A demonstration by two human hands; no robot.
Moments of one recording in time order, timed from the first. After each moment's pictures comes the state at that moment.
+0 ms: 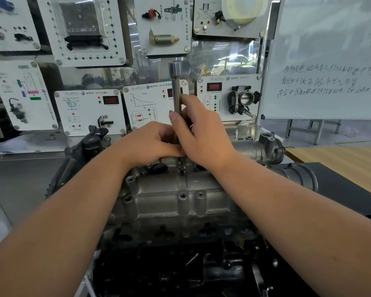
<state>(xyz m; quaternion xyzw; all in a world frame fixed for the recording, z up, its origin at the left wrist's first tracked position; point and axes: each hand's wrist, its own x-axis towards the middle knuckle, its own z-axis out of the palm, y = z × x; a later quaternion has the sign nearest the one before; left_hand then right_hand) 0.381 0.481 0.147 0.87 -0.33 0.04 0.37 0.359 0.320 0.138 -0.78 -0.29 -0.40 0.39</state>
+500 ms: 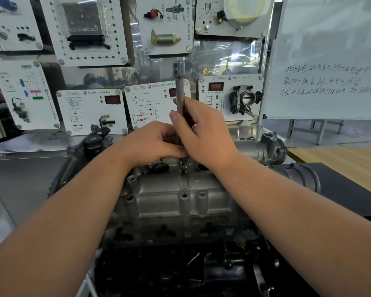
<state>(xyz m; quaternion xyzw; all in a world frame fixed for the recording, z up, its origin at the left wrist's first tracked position) 0.383 0.481 0.146 0.87 -0.33 0.04 0.37 0.360 0.320 0.139 -0.76 -0.31 -0.42 0.39</state>
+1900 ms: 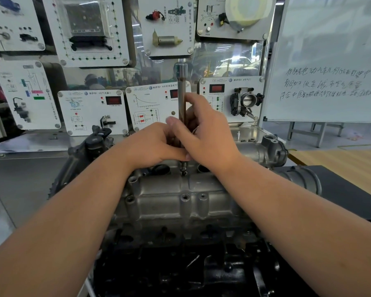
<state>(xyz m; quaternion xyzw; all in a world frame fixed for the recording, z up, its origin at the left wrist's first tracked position) 0.380 0.478 0.148 0.87 -0.34 0.06 0.36 0.357 0.320 0.138 -0.76 -0.30 -0.41 0.41</state>
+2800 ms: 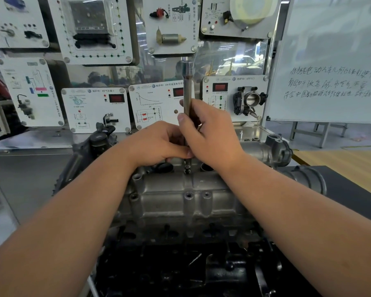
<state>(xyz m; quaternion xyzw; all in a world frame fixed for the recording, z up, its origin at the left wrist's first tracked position) 0.380 0.480 0.146 0.86 -0.34 0.04 0.37 0.359 0.320 0.138 -0.76 -0.31 -0.43 0.39</state>
